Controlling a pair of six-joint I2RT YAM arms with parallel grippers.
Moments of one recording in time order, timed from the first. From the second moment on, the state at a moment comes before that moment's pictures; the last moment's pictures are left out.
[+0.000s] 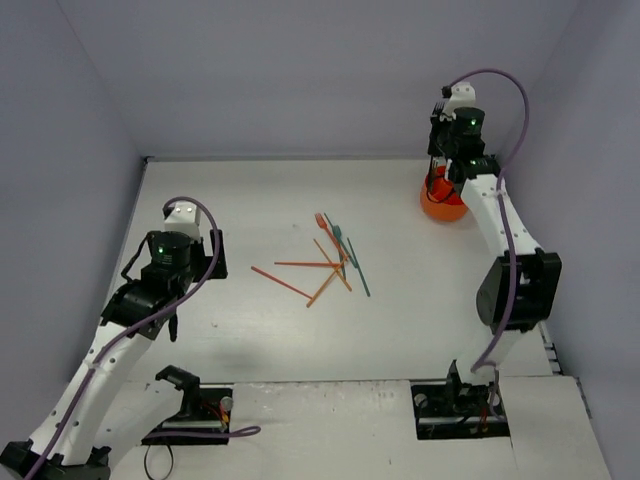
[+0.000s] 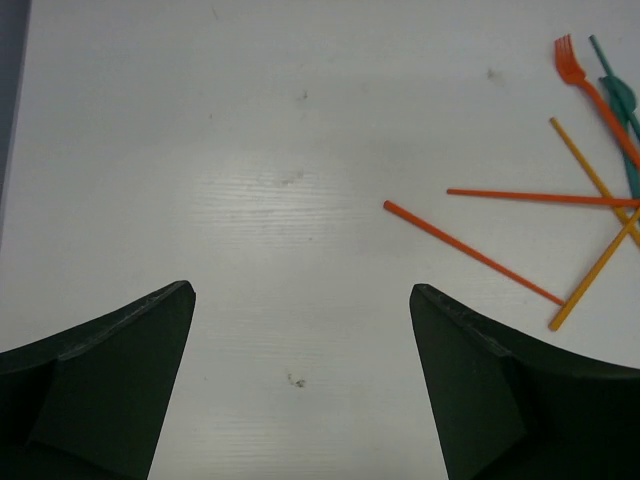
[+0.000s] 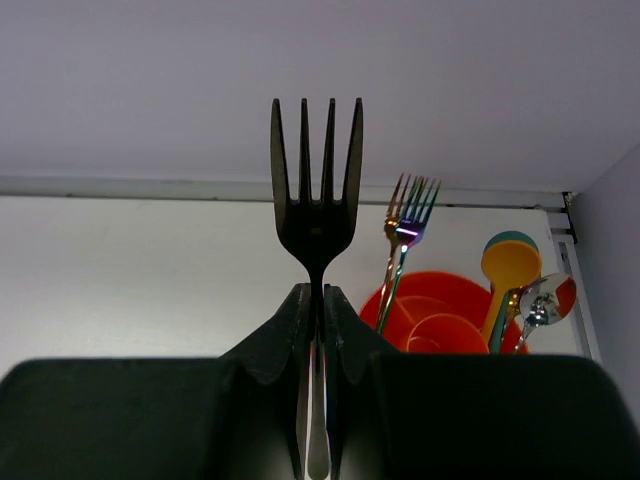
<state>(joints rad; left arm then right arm) -0.38 0.81 0.95 -0.68 -0.30 -0.22 0.09 1.74 1.61 -0.15 0.02 0.00</state>
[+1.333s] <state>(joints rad) -0.38 0.74 0.82 -0.69 -0.44 -0.23 0.01 2.03 1.51 0.20 0.19 0.10</state>
